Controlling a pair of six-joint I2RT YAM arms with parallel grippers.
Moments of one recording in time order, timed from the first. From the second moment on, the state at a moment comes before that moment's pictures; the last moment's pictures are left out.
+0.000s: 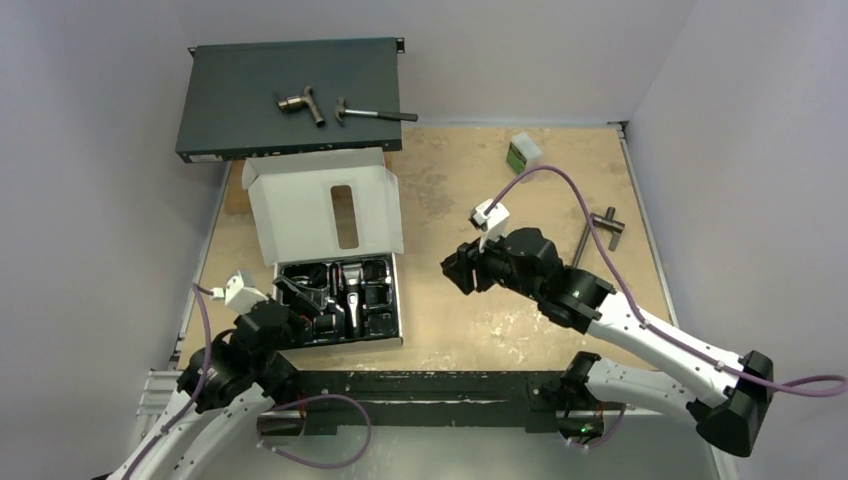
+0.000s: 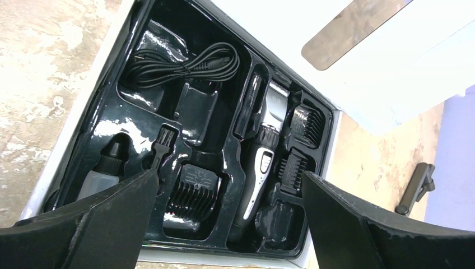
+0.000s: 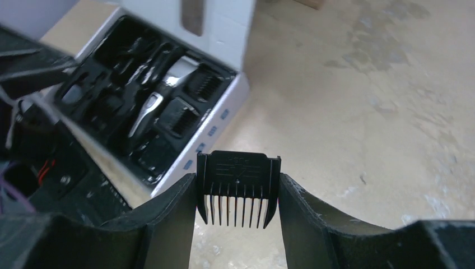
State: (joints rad) left arm -0.67 0.14 0.47 -1.01 -0.53 -1.20; right arm 0.85 0.96 0.81 -0.32 0.09 0.30
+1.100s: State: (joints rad) left arm -0.67 0.02 0.49 -1.14 -0.67 -1.38; right arm 1.18 1.59 1.13 -0.18 -0.31 -0.58
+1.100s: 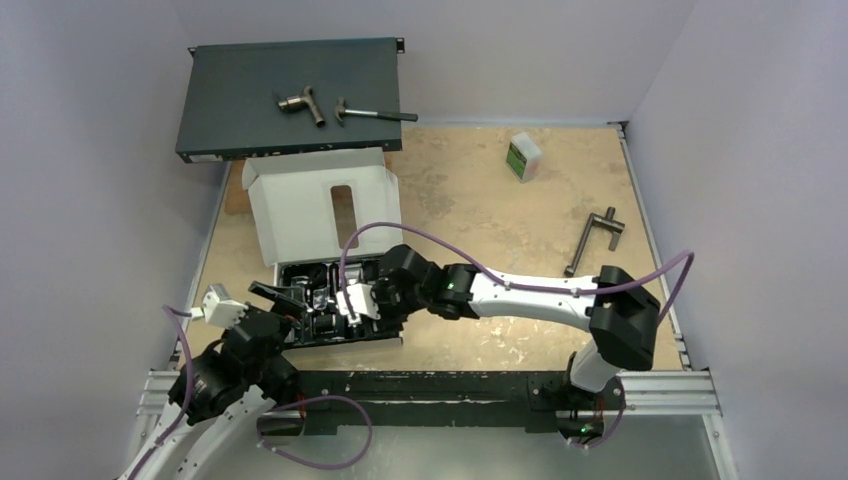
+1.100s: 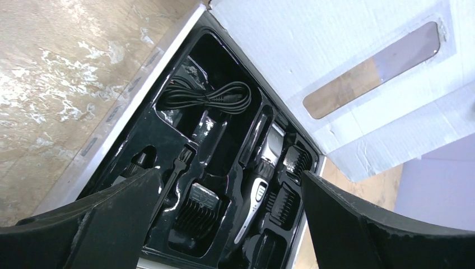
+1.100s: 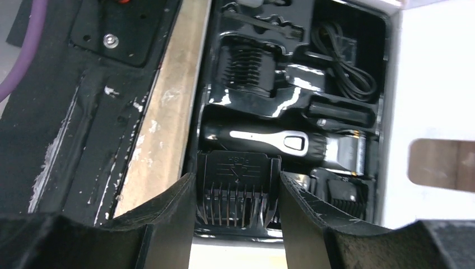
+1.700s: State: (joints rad) left arm -0.67 0.04 0.49 -1.15 -0.68 -1.41; right arm 1.20 1.74 1.18 -0.28 -0.32 -0.67
